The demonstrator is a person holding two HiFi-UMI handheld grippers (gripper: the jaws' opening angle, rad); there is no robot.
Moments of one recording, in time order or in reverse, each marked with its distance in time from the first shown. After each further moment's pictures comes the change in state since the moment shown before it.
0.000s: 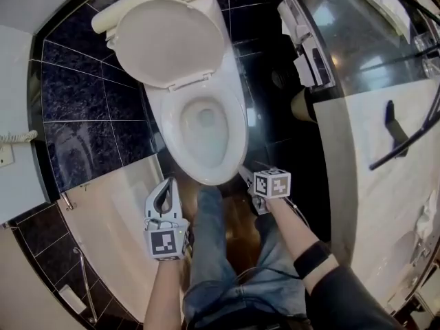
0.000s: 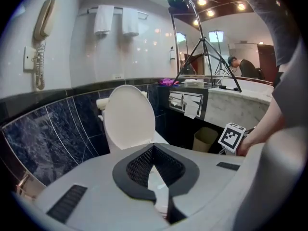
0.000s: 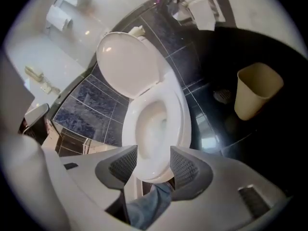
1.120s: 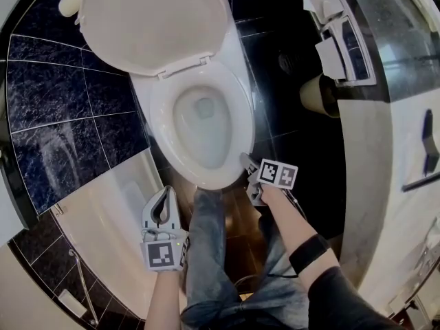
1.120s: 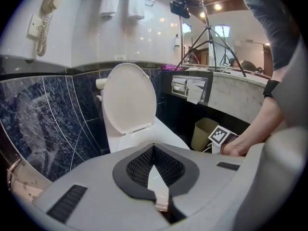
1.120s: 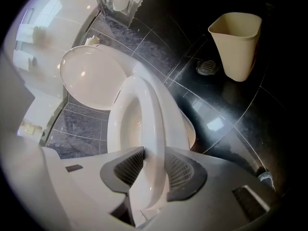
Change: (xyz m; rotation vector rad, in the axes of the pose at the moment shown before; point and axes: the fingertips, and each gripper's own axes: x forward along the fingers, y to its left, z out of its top) left arm 0.043 0.008 -0.086 -0.058 0.100 -0.014; right arm 0.099 -0.054 -0.011 0.350 -0.071 0.065
